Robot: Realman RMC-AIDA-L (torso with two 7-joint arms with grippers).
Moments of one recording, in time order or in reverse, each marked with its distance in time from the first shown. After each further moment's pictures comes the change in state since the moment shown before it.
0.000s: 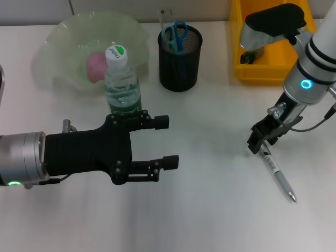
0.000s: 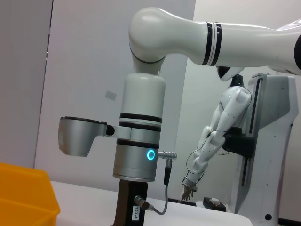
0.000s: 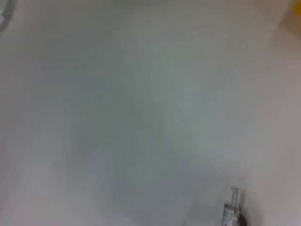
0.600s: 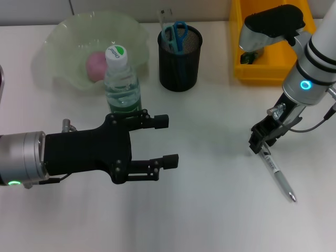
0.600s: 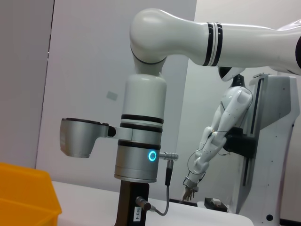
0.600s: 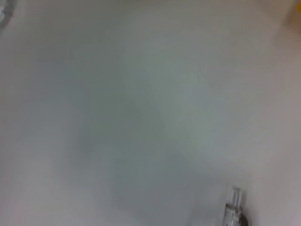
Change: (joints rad) left arm 0.000 0.000 -0.002 0.000 -0.001 -0.001 0.000; right arm 0.003 0.000 0.000 0.009 0.000 0.003 -0.006
